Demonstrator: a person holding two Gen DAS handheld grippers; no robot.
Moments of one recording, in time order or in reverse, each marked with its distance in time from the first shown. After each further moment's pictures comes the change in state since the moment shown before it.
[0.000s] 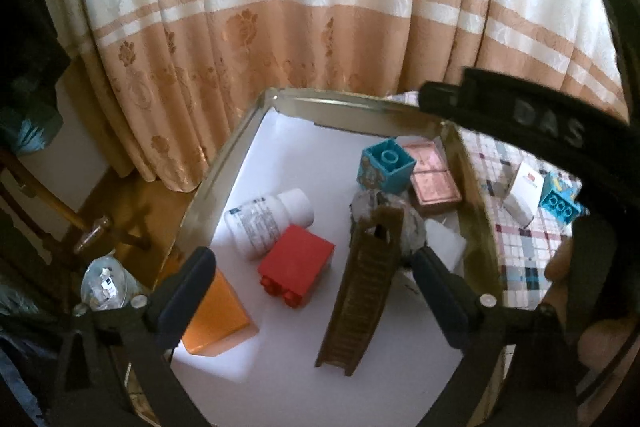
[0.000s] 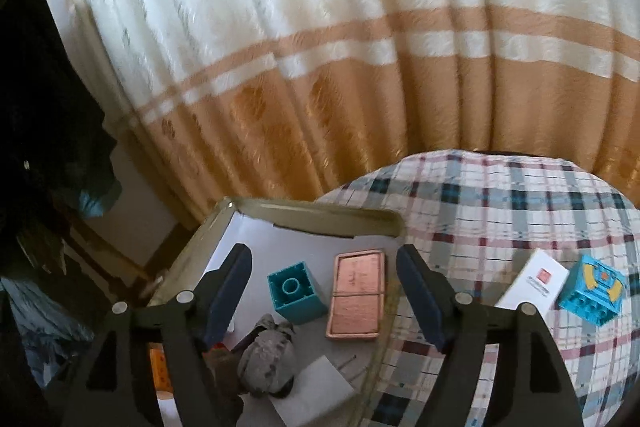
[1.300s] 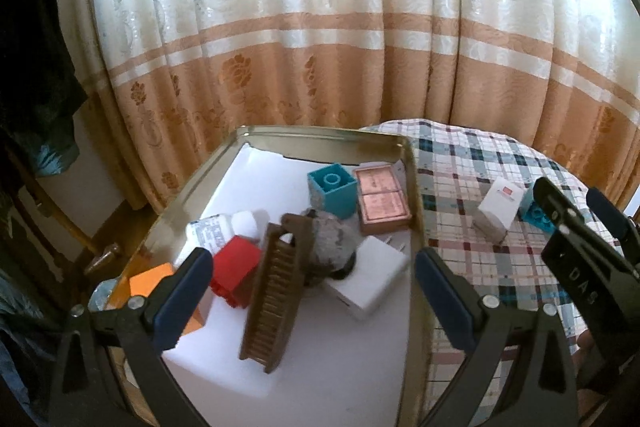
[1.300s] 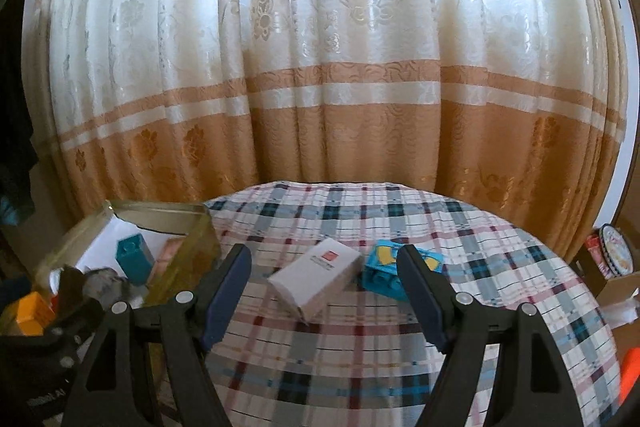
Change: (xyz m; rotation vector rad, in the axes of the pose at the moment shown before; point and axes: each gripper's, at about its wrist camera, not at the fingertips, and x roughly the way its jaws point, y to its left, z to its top) left arm -0.017 -0.055 -0.018 0.026 -0.163 0.080; right arm -0.078 -0.081 -0.067 -0.052 -0.263 -0.391
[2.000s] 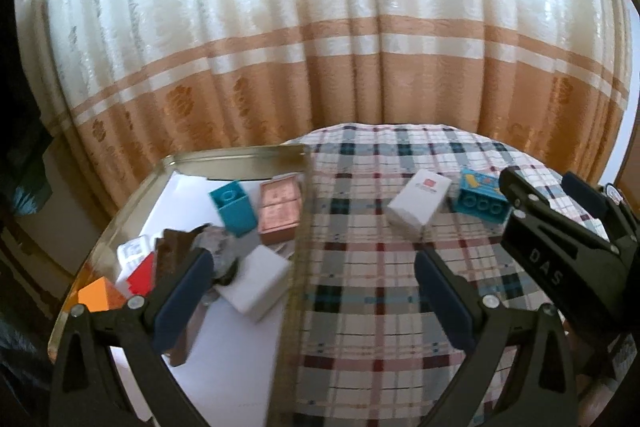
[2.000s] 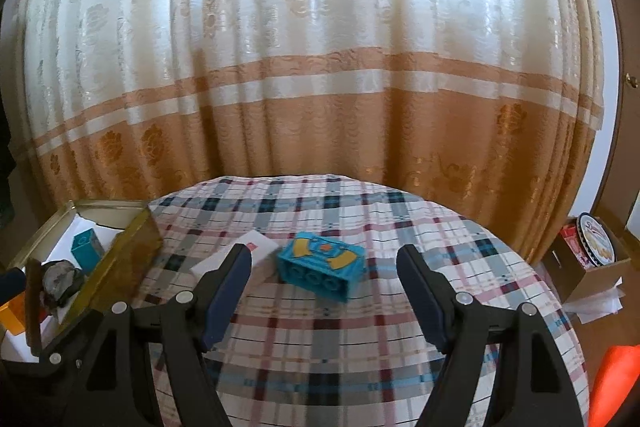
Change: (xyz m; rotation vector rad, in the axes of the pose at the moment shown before) left arm -0.018 -0.073 -0.002 0.132 -0.056 -0.092; right arm -0.004 -0.057 -0.002 0.036 0.023 -0.079
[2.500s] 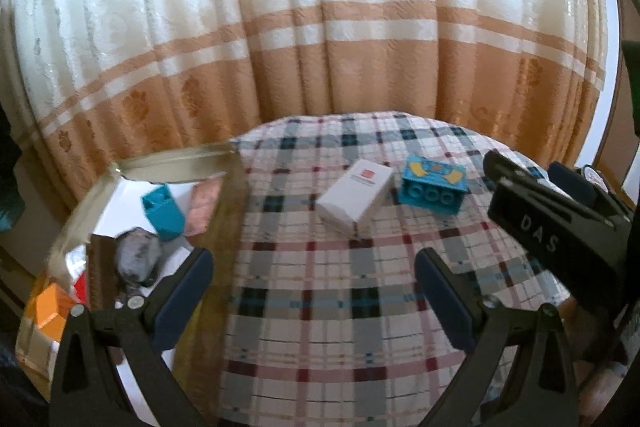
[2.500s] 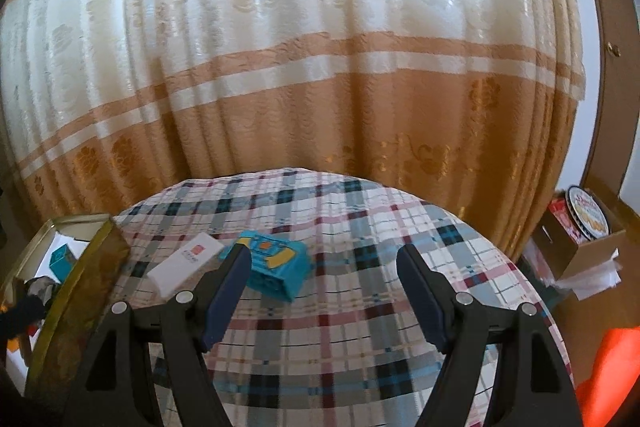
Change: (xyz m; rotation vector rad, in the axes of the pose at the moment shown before) left arm 0.011 -0.045 -0.004 0.047 0.036 -0.105; right arm 0.011 -0.047 0.001 0.094 0.045 -0.044
